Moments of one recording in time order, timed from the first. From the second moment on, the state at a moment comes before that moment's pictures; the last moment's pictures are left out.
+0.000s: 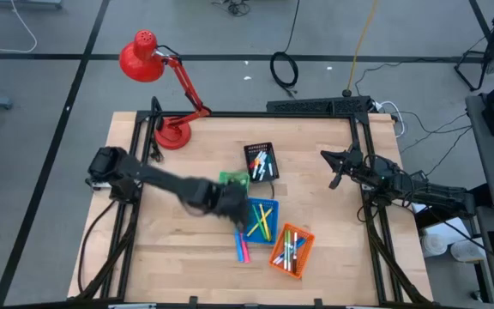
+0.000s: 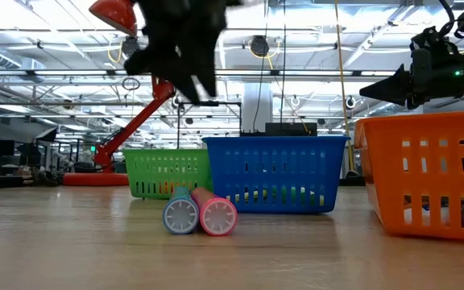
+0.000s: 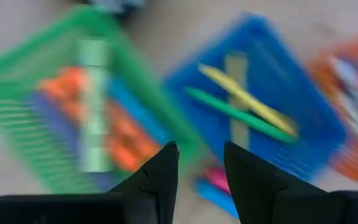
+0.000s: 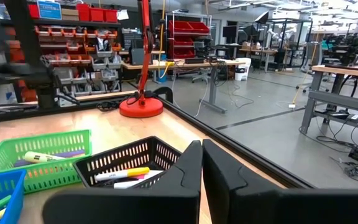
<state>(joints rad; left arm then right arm) -0.23 1.79 1.44 -0.80 -0.24 -1.00 -0.23 0.07 0.01 0.08 0.29 -0.01</state>
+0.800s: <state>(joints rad) -0.62 2.09 1.44 -0.39 -0.48 -0.99 -0.23 0.07 0.01 0.08 0.29 -0.01</state>
